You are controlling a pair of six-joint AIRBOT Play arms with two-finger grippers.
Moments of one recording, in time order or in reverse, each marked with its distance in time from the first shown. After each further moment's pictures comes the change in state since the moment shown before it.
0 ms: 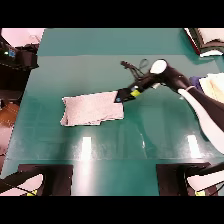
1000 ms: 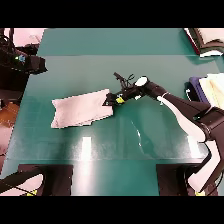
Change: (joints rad) left arm 0.000 -0.001 -0.069 -0.058 0.055 0.000; right arm 0.137 -0.248 0.064 0.307 -0.222 -0.055
